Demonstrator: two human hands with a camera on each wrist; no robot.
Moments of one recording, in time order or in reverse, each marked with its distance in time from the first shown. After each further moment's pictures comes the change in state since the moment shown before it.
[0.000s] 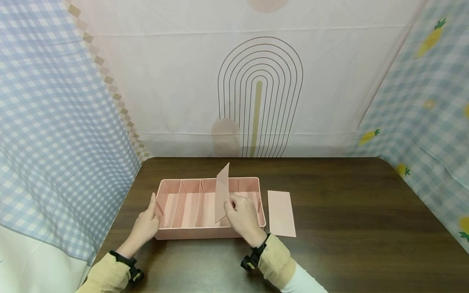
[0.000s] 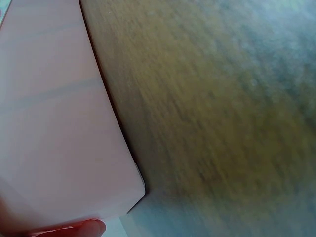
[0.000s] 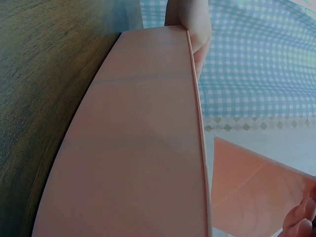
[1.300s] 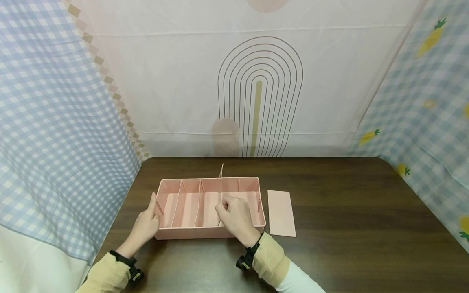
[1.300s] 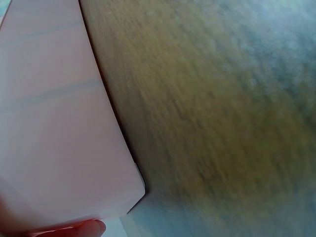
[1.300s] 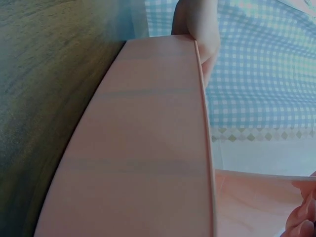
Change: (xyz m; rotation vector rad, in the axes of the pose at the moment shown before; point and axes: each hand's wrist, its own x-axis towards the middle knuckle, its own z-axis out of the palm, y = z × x) left_hand 0.001 -0.001 0.001 0.004 0.011 0.004; right_hand -0.001 -0.006 0.013 -0.001 -0.021 -0.003
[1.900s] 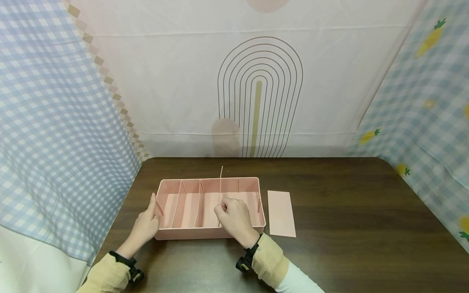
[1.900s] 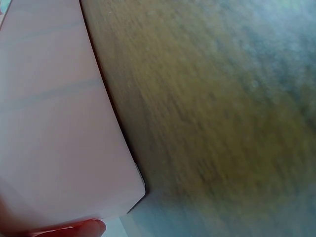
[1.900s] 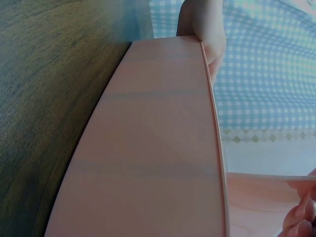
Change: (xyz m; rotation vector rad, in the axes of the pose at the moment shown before) left_hand -0.001 0.000 0.000 -0.002 0.000 0.000; right_hand -0.001 0.001 0.003 -0.035 -0.035 -0.012
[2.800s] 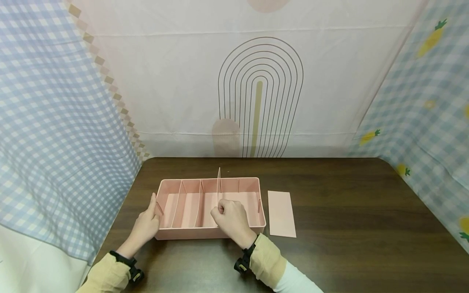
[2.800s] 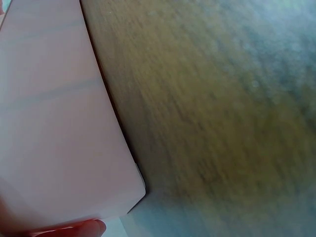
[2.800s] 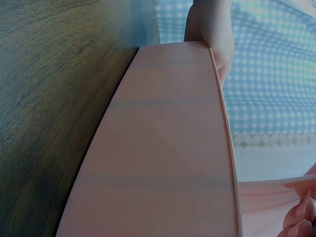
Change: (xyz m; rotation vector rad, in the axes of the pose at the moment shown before) left_hand 0.001 0.000 0.000 0.002 0.003 0.005; right_hand -0.001 -0.001 0.007 -0.012 -0.024 -0.003
